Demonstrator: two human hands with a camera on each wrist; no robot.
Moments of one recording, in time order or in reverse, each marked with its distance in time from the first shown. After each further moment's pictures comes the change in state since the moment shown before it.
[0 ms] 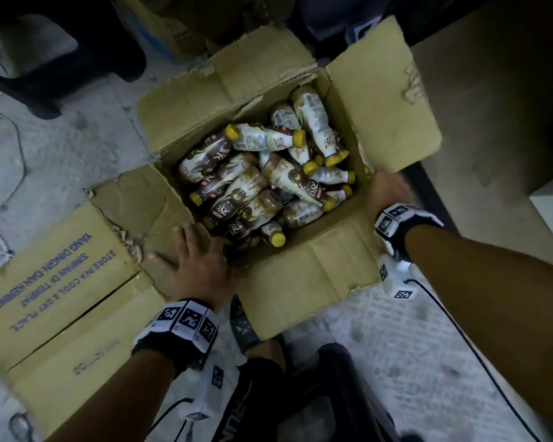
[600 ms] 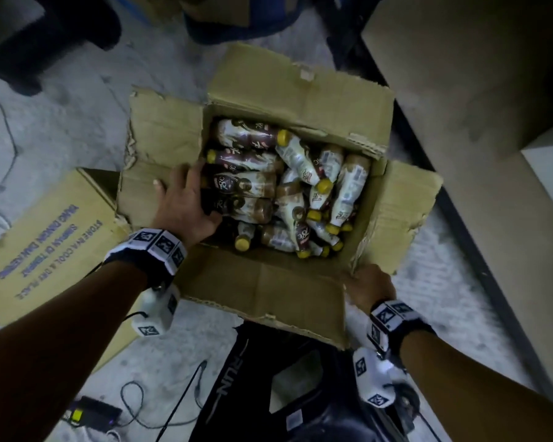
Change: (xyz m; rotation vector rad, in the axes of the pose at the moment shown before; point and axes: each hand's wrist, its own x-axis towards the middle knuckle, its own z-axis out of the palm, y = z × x) left_hand 0.035 -0.002 -0.031 -0.161 0.095 0.212; right_hand -0.144 0.084 0.130 0.360 -0.416 0.315
